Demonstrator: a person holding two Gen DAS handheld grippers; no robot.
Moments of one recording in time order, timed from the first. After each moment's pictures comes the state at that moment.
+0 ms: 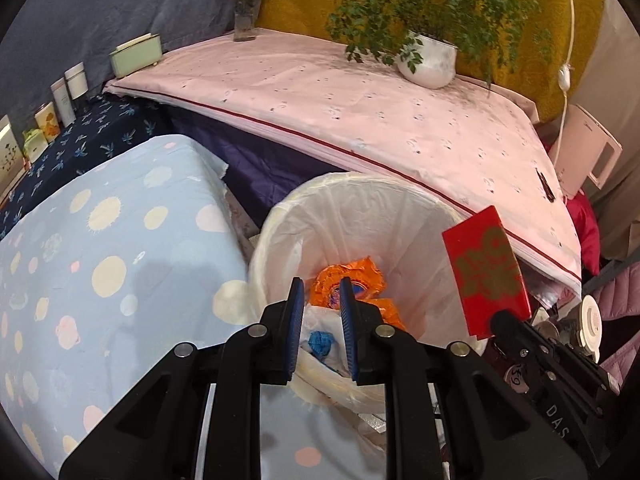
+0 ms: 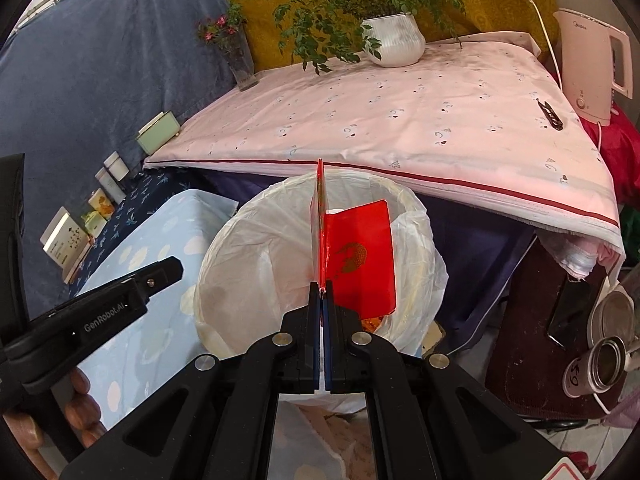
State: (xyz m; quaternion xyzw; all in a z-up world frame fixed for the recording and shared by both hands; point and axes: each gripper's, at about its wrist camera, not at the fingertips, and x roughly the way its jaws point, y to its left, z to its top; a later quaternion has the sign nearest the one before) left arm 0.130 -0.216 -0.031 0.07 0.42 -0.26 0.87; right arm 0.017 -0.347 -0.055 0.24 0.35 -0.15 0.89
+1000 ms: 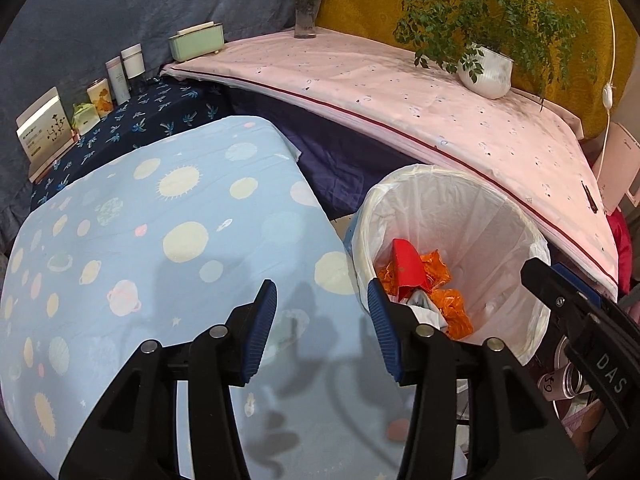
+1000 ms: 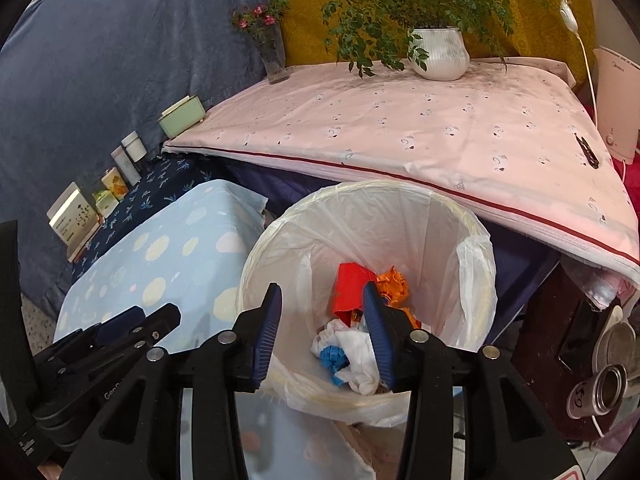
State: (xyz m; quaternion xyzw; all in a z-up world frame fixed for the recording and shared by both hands) left arm 0.127 -0.153 -0.040 0.06 0.42 -0.18 0.89; right arm 0.049 -0.304 -0.040 0.19 0.35 -0.13 0.91
